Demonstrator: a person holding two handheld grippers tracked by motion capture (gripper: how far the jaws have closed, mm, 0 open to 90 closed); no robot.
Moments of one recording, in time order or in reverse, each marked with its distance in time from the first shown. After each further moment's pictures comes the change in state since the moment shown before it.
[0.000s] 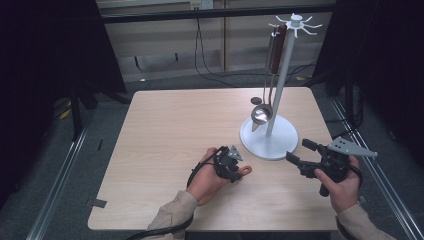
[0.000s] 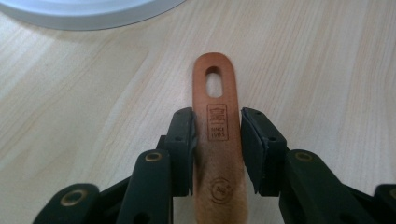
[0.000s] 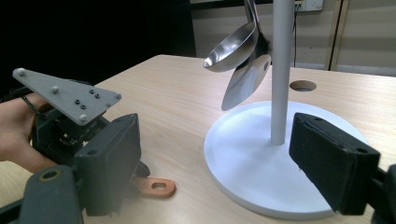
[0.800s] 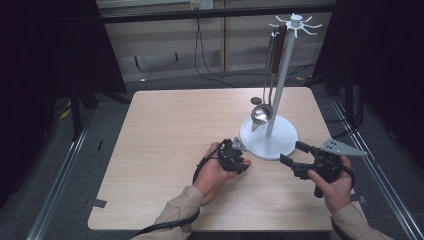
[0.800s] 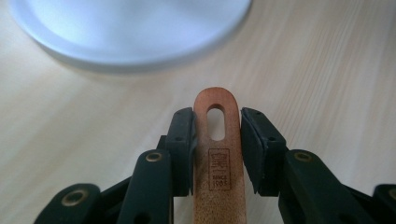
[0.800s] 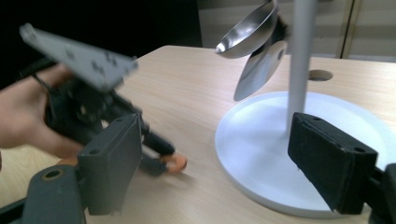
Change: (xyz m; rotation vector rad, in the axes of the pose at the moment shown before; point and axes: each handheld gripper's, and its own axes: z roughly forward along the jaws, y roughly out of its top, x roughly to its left) left arm 0.005 0.024 -0.016 -0.176 0.058 -0.137; right arm 0.008 -0.007 0.014 0.040 0.034 0.019
